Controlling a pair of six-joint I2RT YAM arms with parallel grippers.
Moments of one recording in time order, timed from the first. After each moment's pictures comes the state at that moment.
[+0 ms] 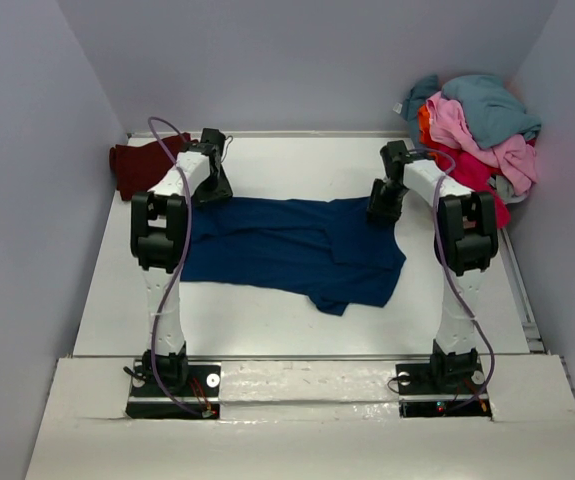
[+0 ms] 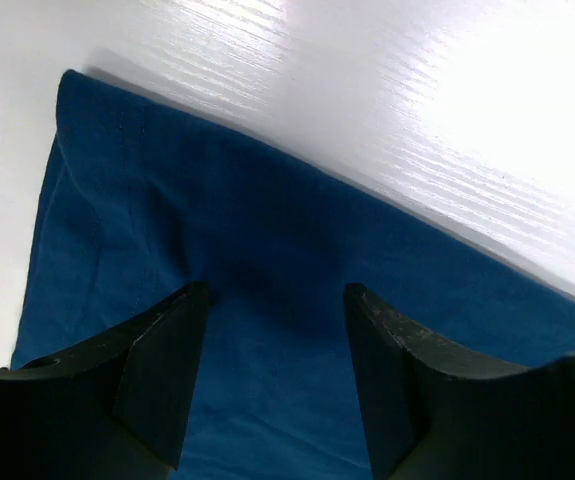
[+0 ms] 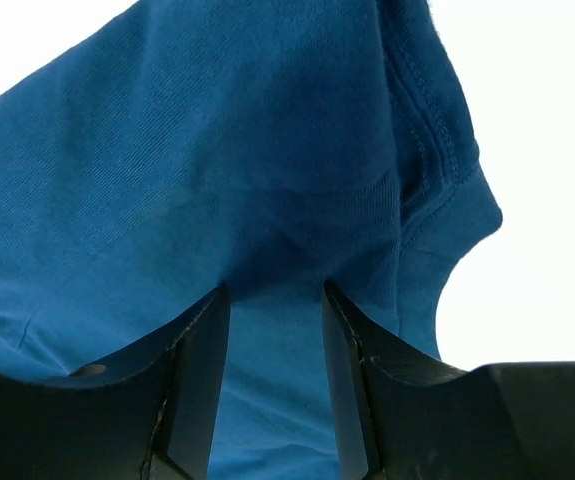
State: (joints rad) left arm -0.16 2.23 1.86 -0.88 -0.23 -0.52; right arm 0.17 2.16 1.71 -0.87 -0.08 0.48
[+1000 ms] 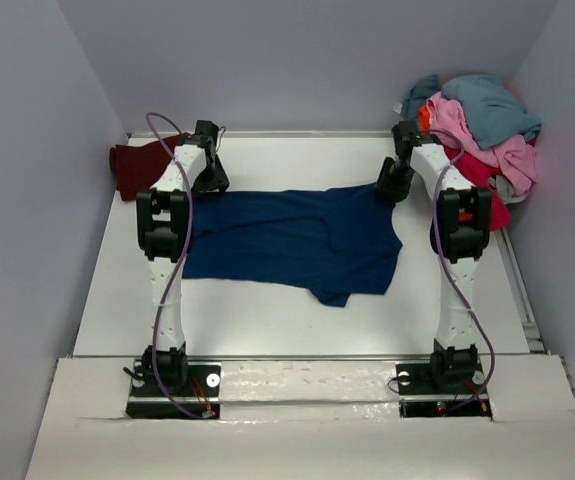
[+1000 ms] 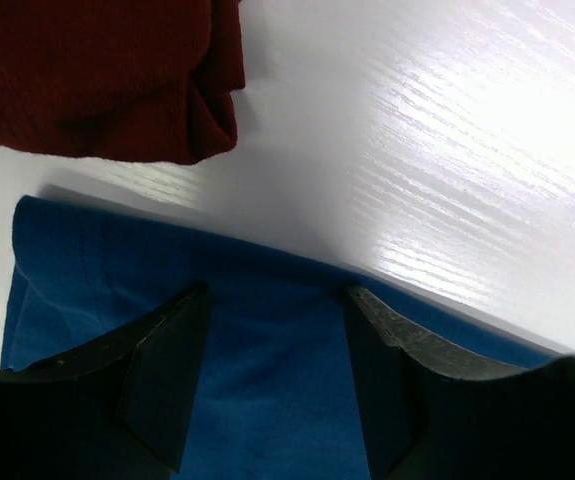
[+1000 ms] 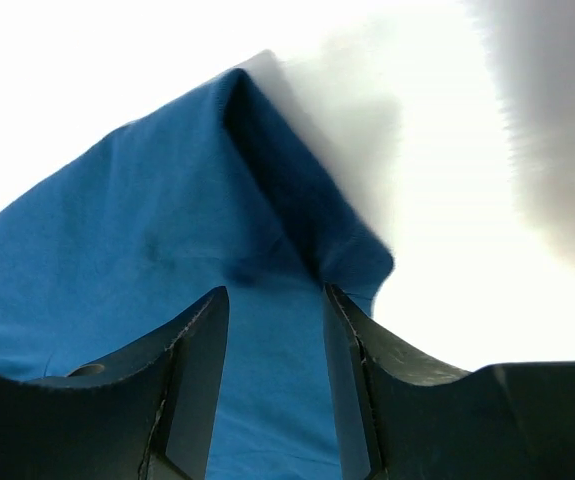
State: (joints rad) left arm -0.11 2.42 2.13 -0.92 -0.18 -0.50; right arm 0.10 2.35 2.07 -0.97 -0.05 0.48
